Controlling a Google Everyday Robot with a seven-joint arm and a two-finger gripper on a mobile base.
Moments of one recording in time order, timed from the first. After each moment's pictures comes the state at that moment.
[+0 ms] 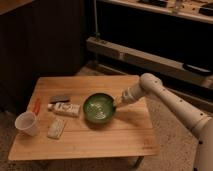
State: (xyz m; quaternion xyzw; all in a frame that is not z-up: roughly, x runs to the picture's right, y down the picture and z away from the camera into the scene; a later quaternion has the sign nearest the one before) arm 0.072 0.094 0.872 0.04 -0.44 -0.60 0.67
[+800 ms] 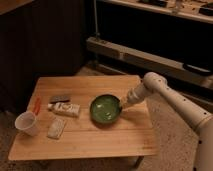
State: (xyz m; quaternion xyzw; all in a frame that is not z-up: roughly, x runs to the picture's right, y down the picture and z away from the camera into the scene) arm 0.115 0.101 0.874 -0.01 -0.42 -0.59 0.68
